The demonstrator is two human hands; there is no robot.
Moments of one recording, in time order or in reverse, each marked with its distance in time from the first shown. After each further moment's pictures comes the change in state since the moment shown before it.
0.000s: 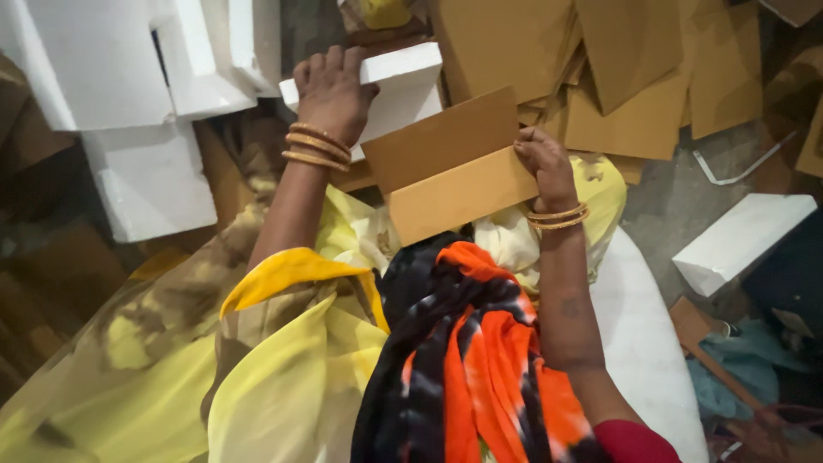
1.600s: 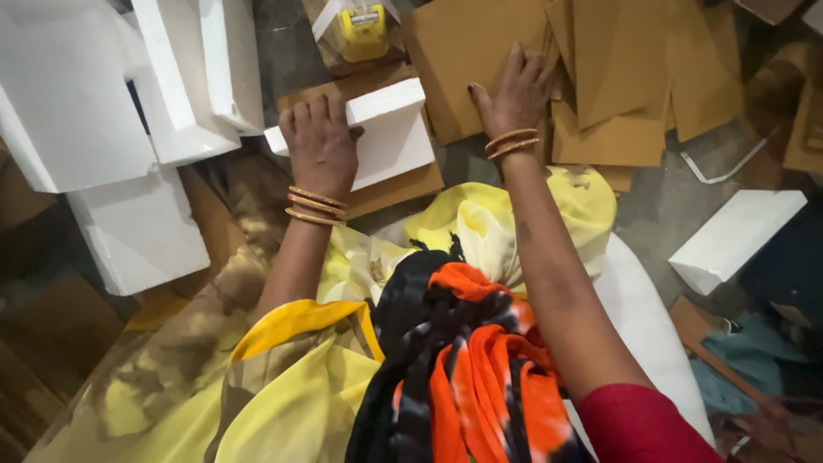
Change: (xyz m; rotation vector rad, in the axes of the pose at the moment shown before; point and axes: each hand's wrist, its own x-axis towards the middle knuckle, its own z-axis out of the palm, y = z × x) left_hand -0.011 0.014 0.007 0.180 0.162 0.021; right_hand 0.128 -0.019 0.040 -1.647 0.571 -0.596
